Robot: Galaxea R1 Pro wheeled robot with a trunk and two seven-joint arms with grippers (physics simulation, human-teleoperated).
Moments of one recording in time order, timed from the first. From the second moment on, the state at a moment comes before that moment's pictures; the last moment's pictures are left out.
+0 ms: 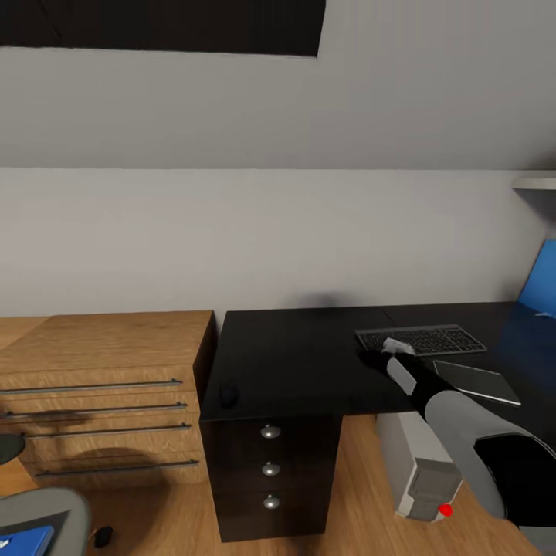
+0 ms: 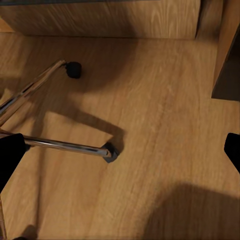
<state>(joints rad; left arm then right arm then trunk) -0.09 0.00 -0.46 -0.46 0.41 -0.31 0.60 -1.04 -0.11 0.19 -0.27 -0.58 0.27 -0.10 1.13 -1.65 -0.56</state>
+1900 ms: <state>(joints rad) -0.09 0.01 -0.45 -0.42 0.42 -0.31 0.57 -0.90 -0.02 0.20 -0.61 -0.34 0.18 -0.32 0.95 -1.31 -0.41</state>
